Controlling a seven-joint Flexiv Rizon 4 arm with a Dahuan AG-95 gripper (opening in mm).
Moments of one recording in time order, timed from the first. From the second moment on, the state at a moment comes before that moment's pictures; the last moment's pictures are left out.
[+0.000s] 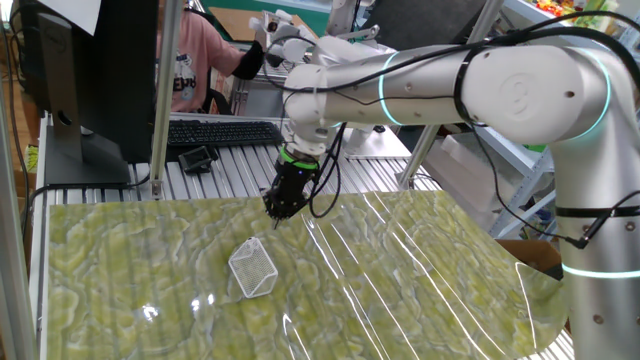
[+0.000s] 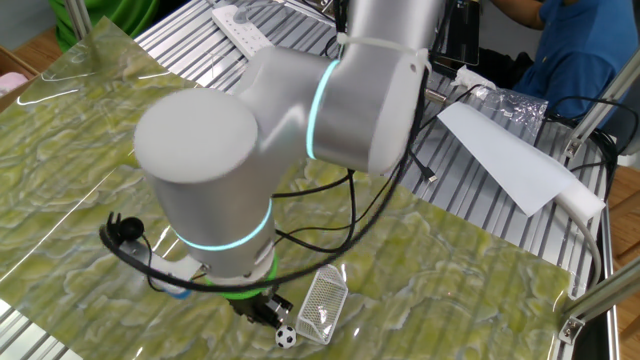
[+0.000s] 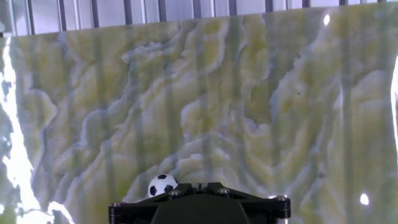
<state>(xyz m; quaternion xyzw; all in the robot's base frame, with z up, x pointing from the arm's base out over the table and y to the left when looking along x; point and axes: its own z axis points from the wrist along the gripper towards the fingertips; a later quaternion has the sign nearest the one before) 0.702 0.089 0.060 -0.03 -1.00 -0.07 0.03</state>
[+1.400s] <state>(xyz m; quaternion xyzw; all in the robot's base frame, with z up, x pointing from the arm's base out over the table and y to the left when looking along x) 0.732 0.142 0.051 -0.07 -1.00 -0.05 0.02</state>
